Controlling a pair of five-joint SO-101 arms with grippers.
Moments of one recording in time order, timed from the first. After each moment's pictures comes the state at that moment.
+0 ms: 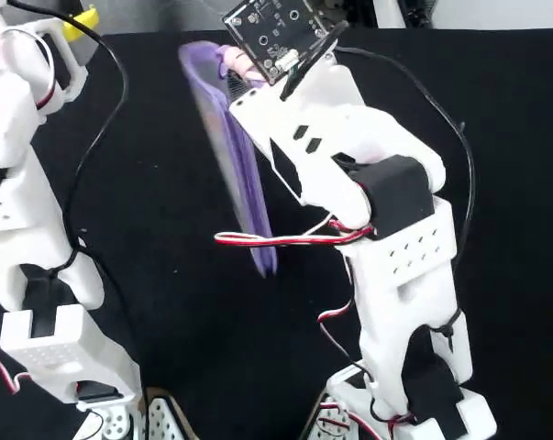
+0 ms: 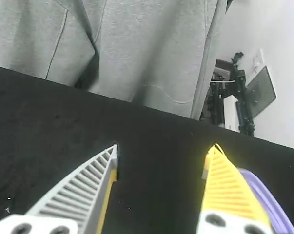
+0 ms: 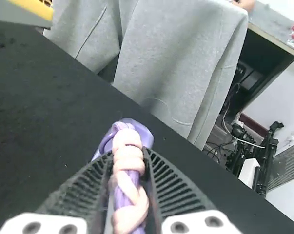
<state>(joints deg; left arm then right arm) -12.9 8.4 -77.3 100.4 9.9 -25.9 -17.1 -22.8 70.5 17.9</state>
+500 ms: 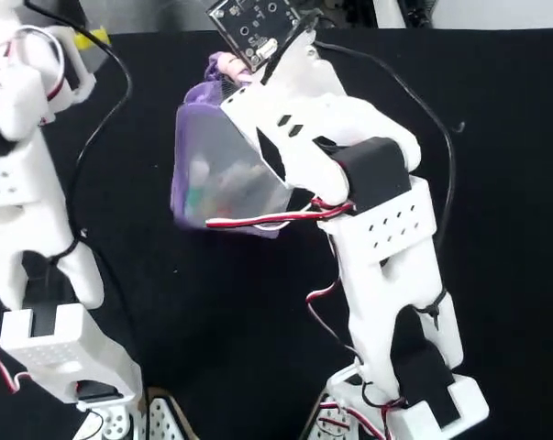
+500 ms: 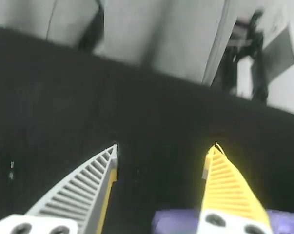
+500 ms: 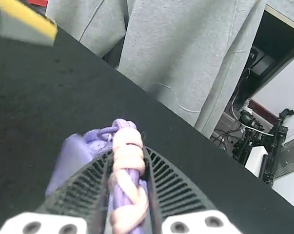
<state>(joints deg) -13.1 8.4 -64.7 100.4 9.9 -25.9 -12.5 -22.9 70.5 17.9</state>
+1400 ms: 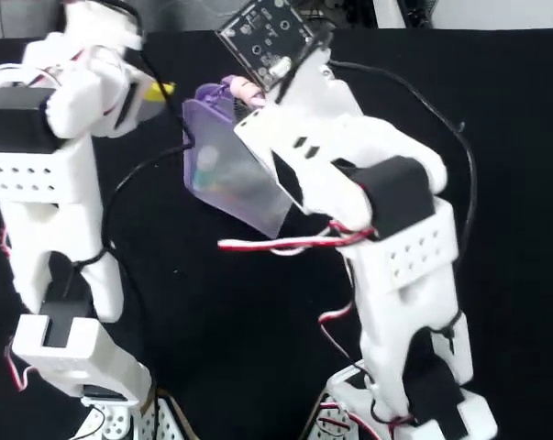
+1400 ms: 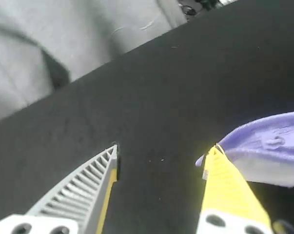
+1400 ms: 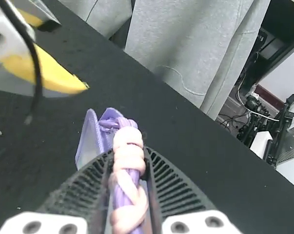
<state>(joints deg) -1.9 5.3 -60.4 100.4 -27.0 -25.8 -17.6 -22.9 79.8 17.9</state>
